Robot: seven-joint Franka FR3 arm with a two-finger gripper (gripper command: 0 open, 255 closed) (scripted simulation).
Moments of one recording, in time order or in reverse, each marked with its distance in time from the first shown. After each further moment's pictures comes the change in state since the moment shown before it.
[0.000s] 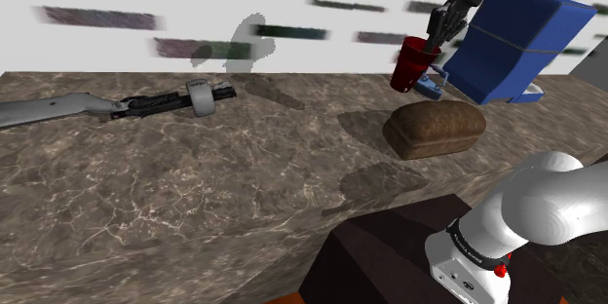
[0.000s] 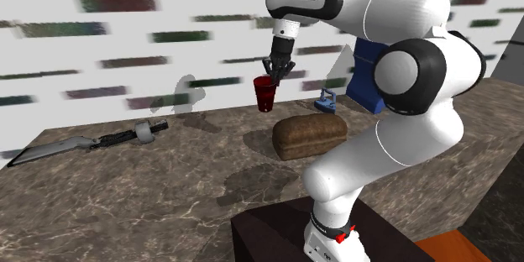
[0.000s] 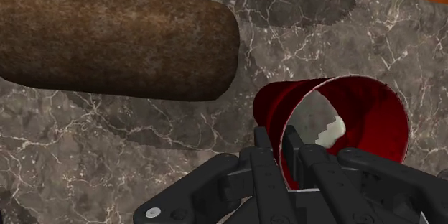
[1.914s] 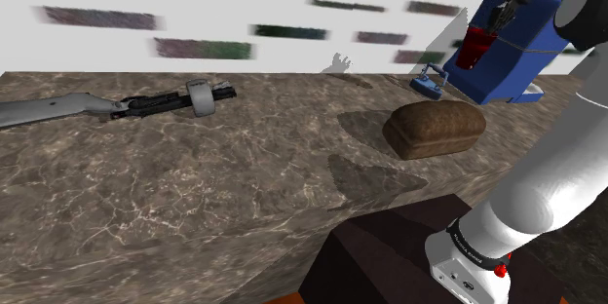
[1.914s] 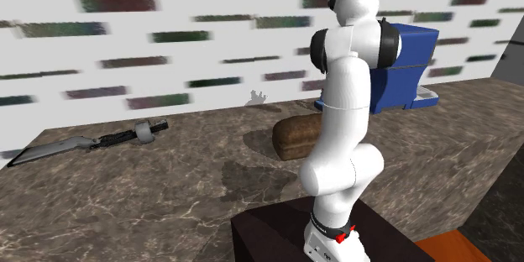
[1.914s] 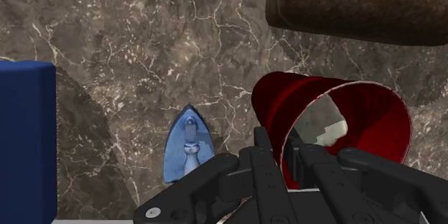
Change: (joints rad) arm -0.243 0.771 -0.631 0.770 0.162 -0.208 -0.865
